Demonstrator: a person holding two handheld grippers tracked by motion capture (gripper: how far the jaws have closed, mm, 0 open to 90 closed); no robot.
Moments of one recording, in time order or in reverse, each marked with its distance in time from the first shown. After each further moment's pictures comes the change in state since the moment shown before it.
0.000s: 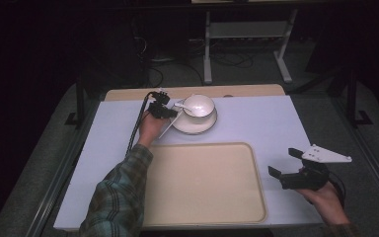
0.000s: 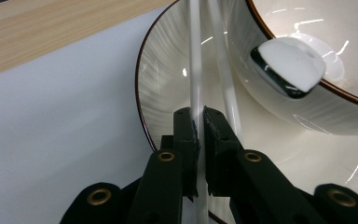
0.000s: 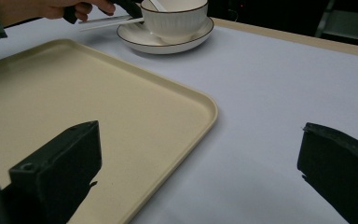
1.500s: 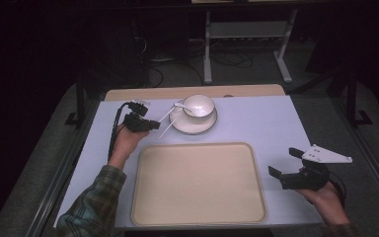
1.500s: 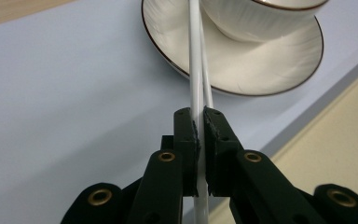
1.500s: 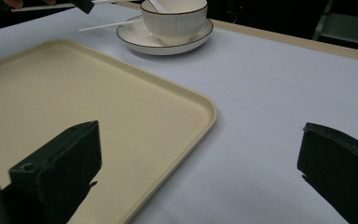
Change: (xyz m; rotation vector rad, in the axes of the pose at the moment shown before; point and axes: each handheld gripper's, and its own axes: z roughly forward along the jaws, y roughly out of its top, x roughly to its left) left arm -0.007 -0.052 -0.092 -0.001 -0.027 -0.017; right arm 0.002 0.001 -0.002 -0.003 -0.007 -0.011
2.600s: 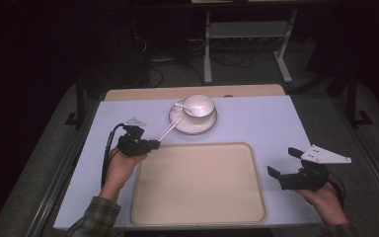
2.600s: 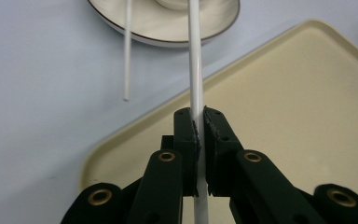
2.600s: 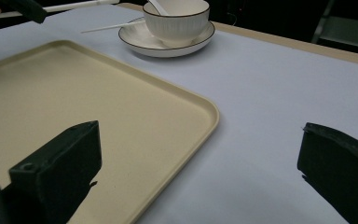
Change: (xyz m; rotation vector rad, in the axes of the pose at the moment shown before) left arm -0.056 -0.051 -0.044 -0.049 -0.062 -0.017; right arm 0.004 0.002 0.000 -0.004 -0.003 -0.009
